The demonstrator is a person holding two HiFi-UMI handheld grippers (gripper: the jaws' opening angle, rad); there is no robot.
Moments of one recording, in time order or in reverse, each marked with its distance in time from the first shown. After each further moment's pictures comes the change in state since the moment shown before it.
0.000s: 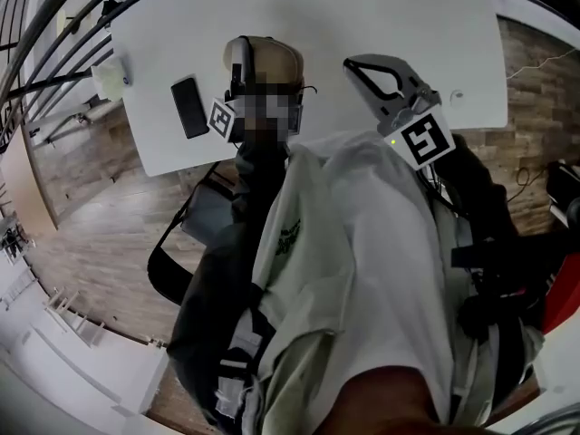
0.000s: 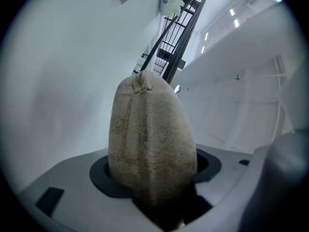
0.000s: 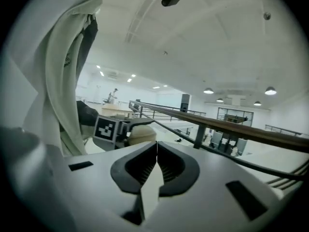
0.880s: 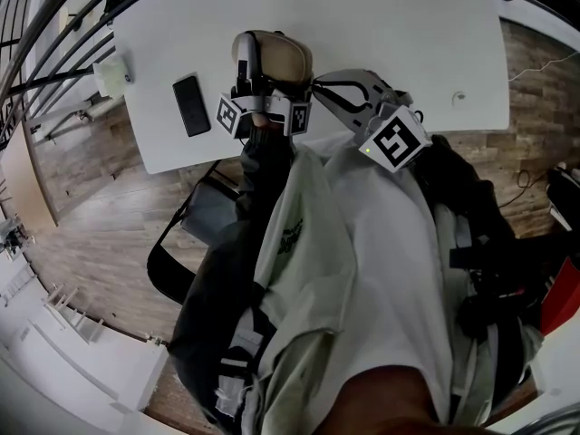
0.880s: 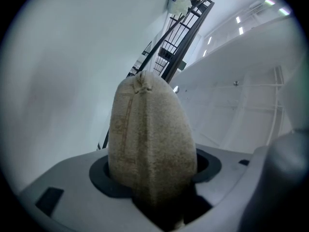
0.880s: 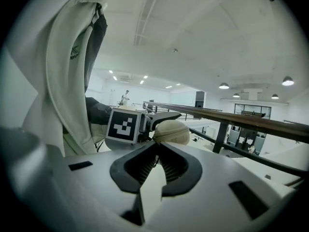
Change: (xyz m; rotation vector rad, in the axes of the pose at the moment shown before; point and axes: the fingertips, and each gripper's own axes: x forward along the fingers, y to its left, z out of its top) left arm 0.009 -0.005 -0.015 -0.072 0.012 -0.066; right arm 0.037 0.059 0.002 -0.004 -0.047 0.179
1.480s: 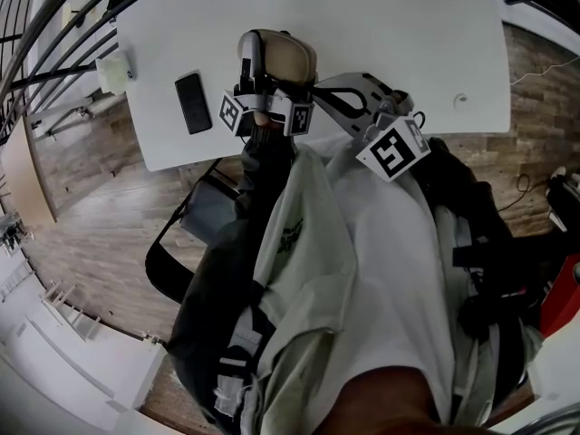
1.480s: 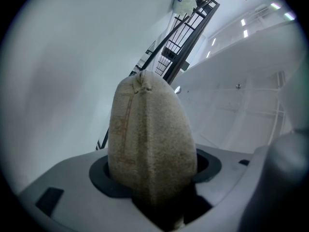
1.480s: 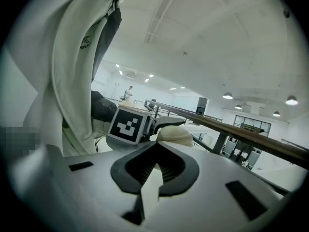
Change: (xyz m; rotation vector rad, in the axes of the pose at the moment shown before) left arm 0.001 0.002 -0.003 -0.047 0.010 0.005; right arm 0.000 0.006 0.008 -0.111 0.016 -0.023
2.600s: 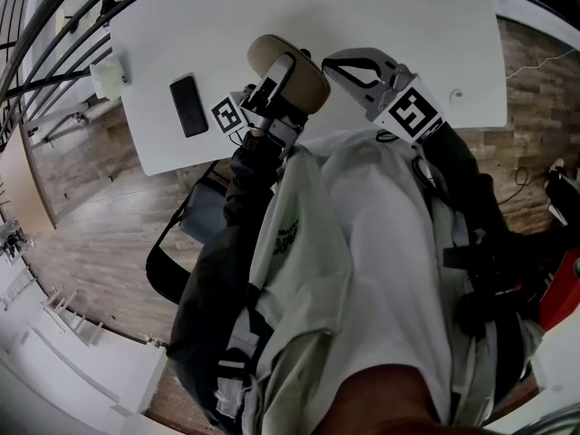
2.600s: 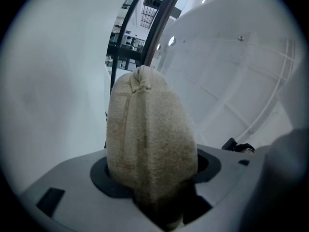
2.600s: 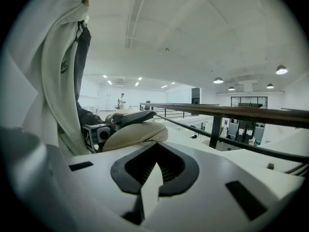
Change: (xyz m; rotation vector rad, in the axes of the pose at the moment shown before) left arm -0.020 0.012 -0.073 0.213 0.542 0.066; right arm -0.011 -0.048 -0.021 0.240 -0.065 0.006
